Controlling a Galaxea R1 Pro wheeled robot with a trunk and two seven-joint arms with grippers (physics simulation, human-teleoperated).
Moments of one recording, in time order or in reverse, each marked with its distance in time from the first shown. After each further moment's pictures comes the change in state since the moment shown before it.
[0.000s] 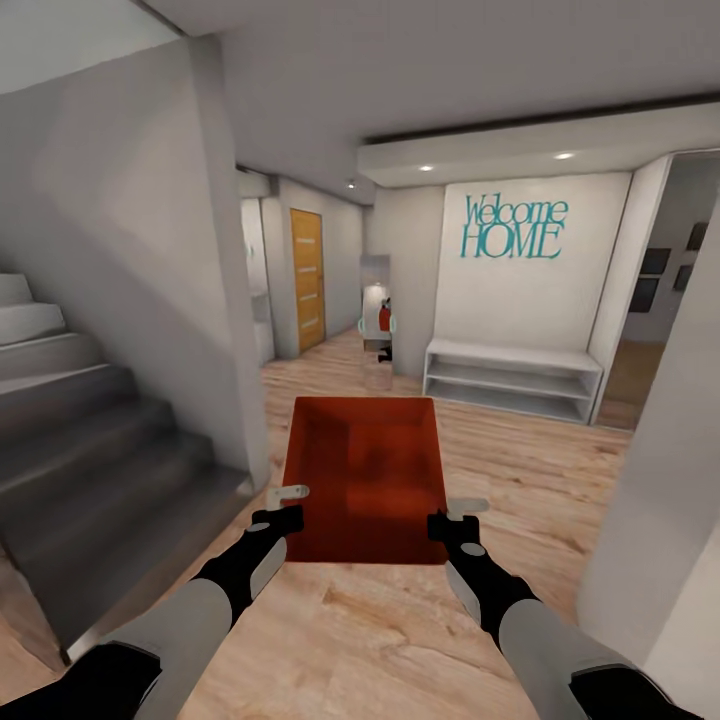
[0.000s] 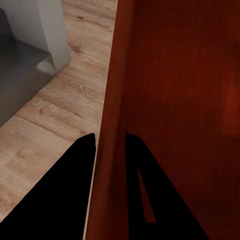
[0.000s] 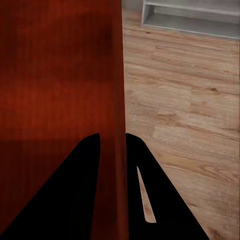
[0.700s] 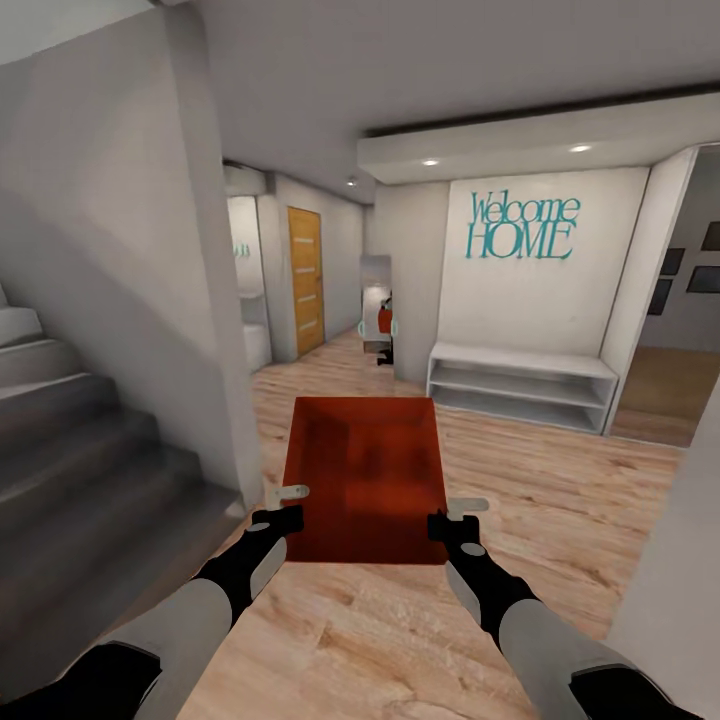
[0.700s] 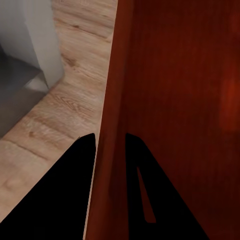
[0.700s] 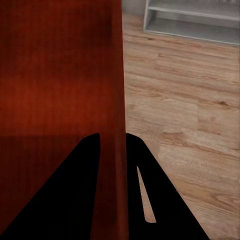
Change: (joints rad) left arm 0.000 0.000 0.000 0.000 -0.001 0.000 0.000; right arm 0.000 0.000 -0.001 0.000 0.000 0.000 0.000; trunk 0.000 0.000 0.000
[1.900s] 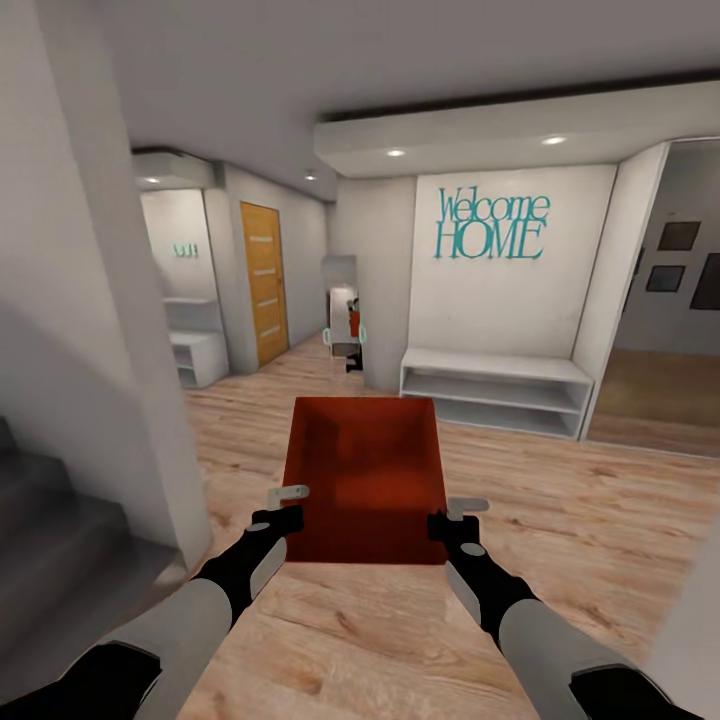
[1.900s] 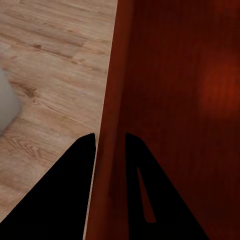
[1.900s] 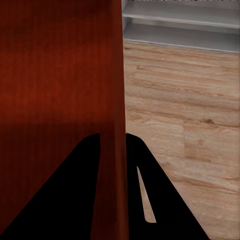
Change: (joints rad) left arm 0.000 0.000 0.000 0.000 0.000 0.002 0.000; right arm 0.000 0.000 0.002 0.000 -0.001 0.002 -0.001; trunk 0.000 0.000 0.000
